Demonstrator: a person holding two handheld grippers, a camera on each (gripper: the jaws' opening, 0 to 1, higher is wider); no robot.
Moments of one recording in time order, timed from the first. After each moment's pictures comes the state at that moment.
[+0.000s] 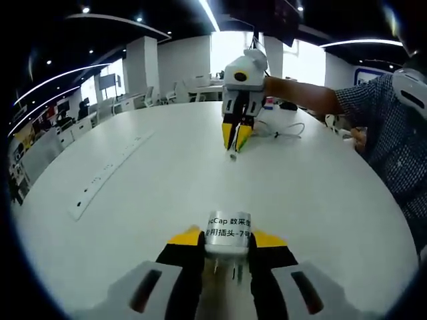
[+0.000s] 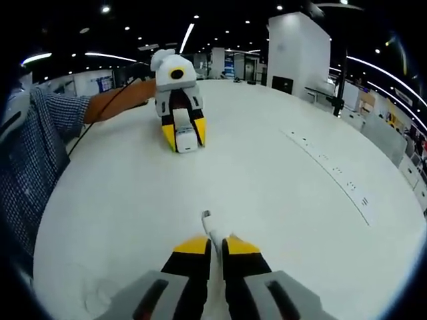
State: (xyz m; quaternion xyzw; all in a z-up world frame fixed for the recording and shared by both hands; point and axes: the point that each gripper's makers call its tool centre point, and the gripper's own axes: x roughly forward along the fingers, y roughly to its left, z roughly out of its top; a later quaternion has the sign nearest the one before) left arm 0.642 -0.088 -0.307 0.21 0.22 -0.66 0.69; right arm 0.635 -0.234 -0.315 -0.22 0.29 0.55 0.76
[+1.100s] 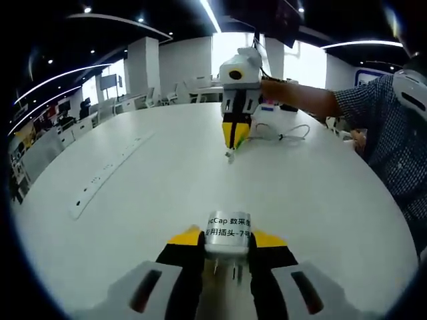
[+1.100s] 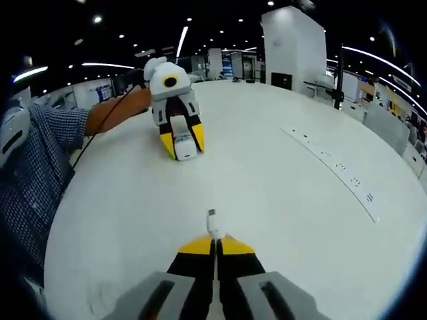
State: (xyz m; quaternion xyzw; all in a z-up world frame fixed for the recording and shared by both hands) left arm 0.643 -0.088 -0.307 0.21 0.22 -0.66 0.69; right arm 0.639 -0.232 -0.308 -0.19 0.31 0.55 0.75
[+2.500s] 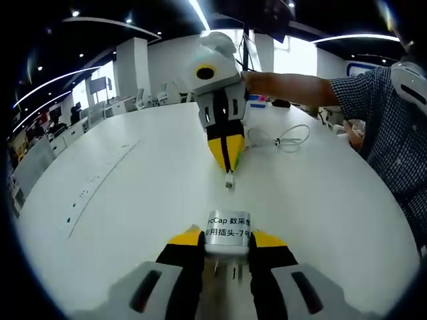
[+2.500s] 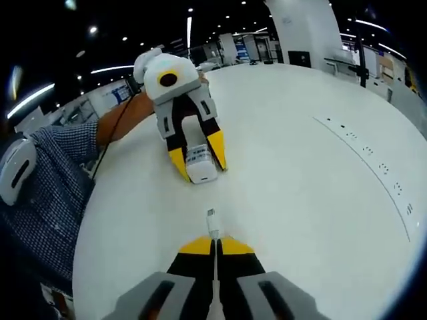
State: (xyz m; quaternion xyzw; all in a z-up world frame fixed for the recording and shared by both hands) left arm 0.632 -0.112 -0.308 0.23 0.21 -0.68 0.67; right arm 0.624 -0.180 -0.316 -0.14 0.39 0.61 0.68
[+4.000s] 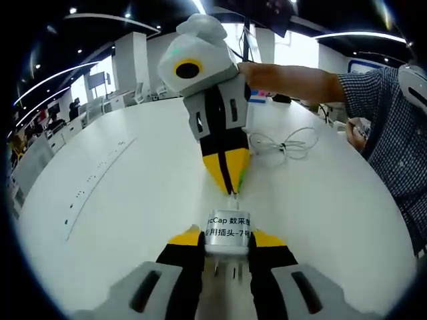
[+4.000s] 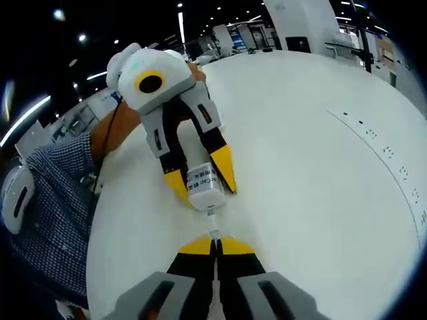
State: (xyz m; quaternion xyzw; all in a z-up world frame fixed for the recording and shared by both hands) left arm 0.626 -0.117 -0.310 0.24 0.23 -0.67 0.66; right arm 0.622 -0.149 -0.313 -0.13 0.43 0.61 0.66
